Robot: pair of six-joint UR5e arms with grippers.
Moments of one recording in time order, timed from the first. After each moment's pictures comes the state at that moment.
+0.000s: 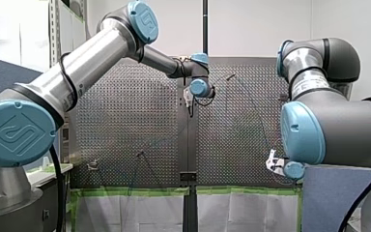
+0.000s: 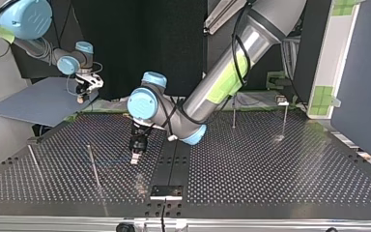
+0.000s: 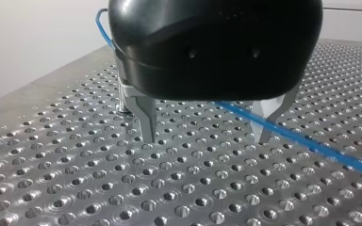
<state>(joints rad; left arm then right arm) -0.65 -2.35 -0.91 -2.97 -1.87 -1.74 1.59 -0.55 1.59 -0.83 1.53 1.81</state>
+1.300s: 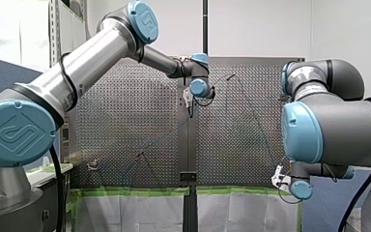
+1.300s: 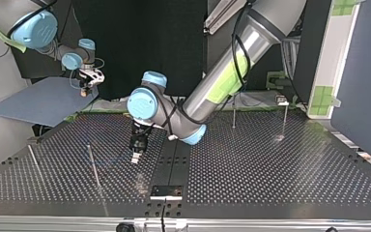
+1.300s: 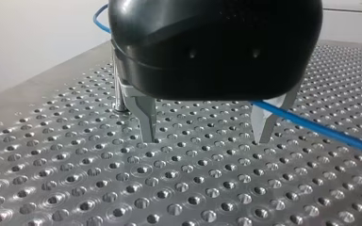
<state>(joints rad) -0.65 -2.35 -0.91 -2.98 -1.87 -1.75 1.55 -0.39 1.52 -0.88 1.48 1.86</state>
